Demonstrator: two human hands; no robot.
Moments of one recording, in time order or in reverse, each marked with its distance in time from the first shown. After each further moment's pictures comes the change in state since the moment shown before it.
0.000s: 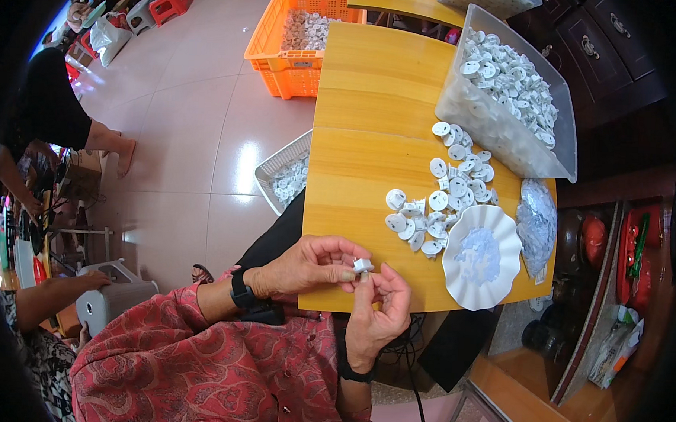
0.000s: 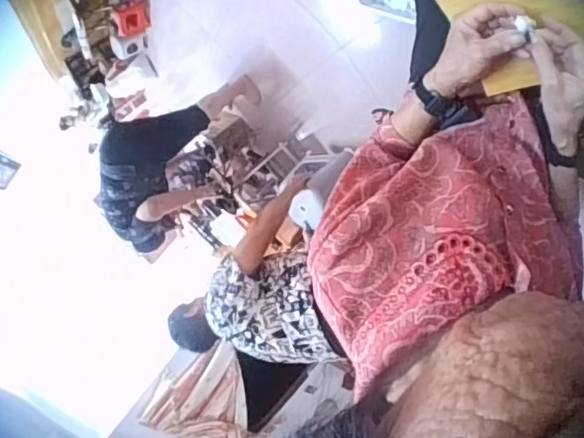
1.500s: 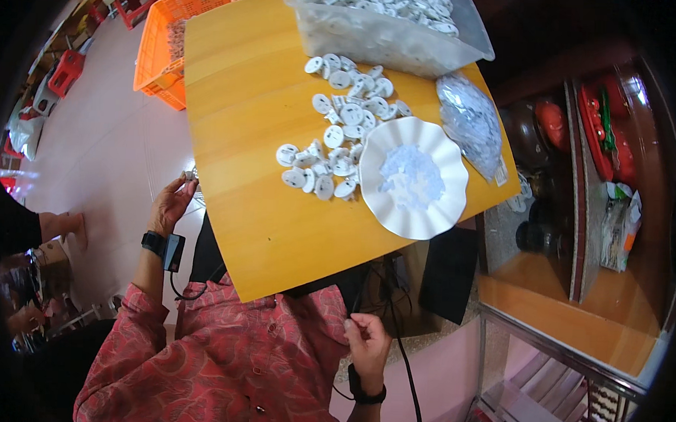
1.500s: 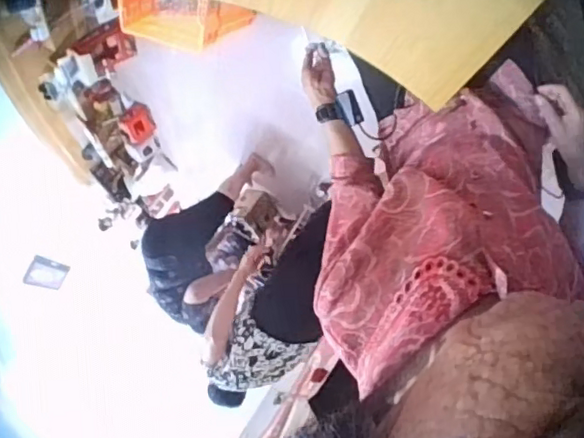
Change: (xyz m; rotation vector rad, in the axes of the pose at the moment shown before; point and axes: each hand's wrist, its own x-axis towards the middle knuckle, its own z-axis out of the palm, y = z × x) left_hand 0.017 -0.016 -0.290 -0.483 0.628 -0.024; right_hand -0.106 0.080 -0.136 -0.120 0.028 0.378
